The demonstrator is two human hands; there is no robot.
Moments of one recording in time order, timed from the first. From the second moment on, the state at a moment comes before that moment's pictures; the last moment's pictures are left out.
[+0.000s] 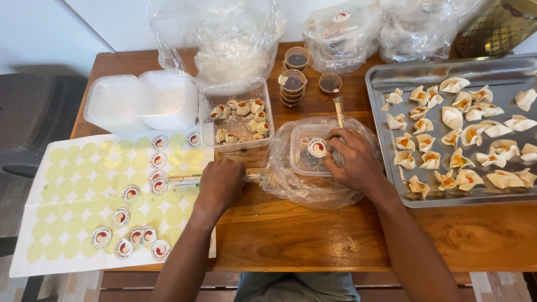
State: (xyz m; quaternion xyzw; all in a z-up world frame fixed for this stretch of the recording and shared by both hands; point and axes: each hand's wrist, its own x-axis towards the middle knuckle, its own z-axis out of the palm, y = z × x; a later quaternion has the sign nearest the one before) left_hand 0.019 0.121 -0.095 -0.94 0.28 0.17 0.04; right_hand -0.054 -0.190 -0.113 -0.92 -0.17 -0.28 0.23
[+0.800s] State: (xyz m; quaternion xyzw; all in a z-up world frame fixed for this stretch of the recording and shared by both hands) left_hand -0.021 0.050 -0.083 -0.85 0.46 -0.13 -0.21; right_hand -0.060 -0.188 -0.101 -0.93 -0.17 -0.20 0.25
